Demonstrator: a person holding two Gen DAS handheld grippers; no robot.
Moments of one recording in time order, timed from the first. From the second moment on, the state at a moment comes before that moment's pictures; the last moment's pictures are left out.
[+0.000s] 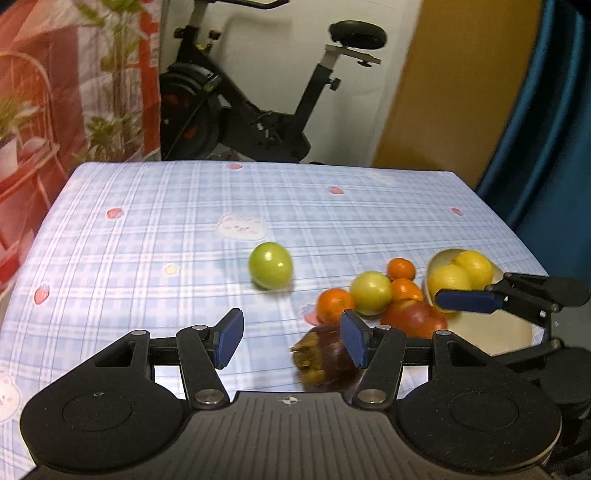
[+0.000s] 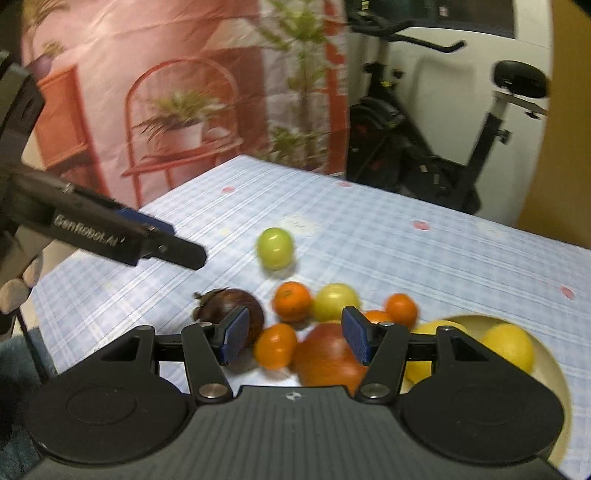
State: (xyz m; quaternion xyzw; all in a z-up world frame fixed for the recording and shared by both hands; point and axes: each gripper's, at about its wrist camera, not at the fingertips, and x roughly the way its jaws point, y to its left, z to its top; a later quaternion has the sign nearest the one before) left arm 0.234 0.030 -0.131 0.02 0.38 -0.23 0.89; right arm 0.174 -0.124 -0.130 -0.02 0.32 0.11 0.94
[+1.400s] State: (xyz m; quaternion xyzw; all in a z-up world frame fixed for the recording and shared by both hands) left arm 0.226 0.039 -0.163 -0.04 0.42 -0.27 0.87; right arm 0.187 -0.081 -0.178 -0.03 0.34 0.18 0.92
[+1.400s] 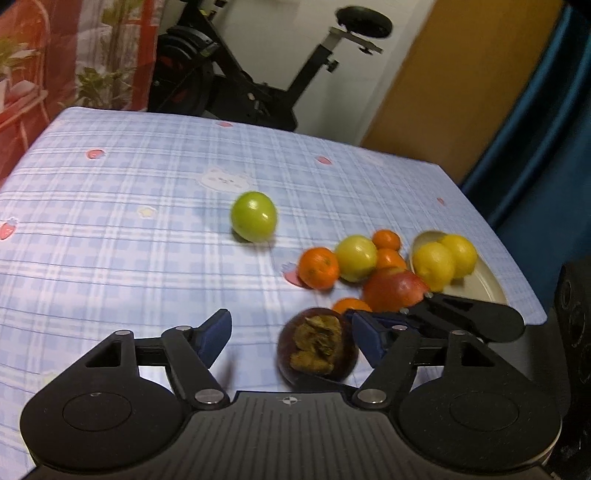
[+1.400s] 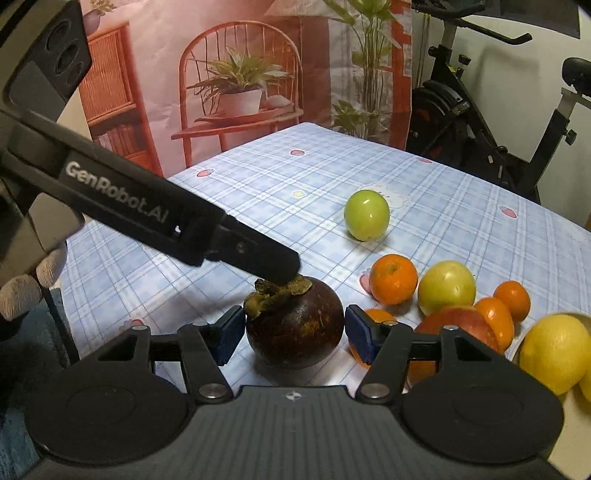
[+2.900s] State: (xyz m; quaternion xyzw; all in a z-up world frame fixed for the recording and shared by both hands) left arm 0.211 -0.003 -0.152 -0.02 0.40 -0.28 0.87; right arm 0.163 -0.099 -0.156 -0.04 0.26 0.16 0.95
